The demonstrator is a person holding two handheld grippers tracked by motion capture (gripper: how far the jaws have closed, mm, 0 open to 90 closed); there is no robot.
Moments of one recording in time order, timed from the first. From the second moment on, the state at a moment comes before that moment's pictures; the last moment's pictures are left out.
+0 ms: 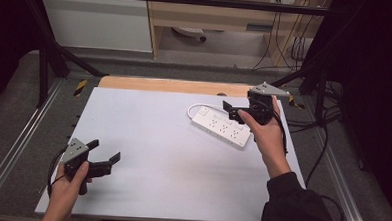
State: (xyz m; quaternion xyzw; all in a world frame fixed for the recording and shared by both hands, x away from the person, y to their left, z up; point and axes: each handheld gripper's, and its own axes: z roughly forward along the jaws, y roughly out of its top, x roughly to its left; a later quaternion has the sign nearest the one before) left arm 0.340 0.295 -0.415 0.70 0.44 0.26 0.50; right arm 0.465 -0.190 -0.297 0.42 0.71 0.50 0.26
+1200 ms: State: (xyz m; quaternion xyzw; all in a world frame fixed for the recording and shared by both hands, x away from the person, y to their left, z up) left arm 0.339 0.293 -0.416 0.71 0.43 0.25 0.50; right arm 0.537 -0.159 -0.336 0.45 0.73 0.45 0.24
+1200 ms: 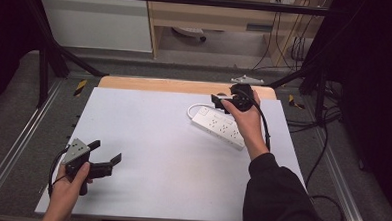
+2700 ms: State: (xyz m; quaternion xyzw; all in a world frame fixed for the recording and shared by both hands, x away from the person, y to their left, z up) left arm 0.340 0.288 -0.416 0.72 0.42 0.26 0.49; right arm 0.569 -0.141 -0.386 0.47 0.75 0.41 0.21
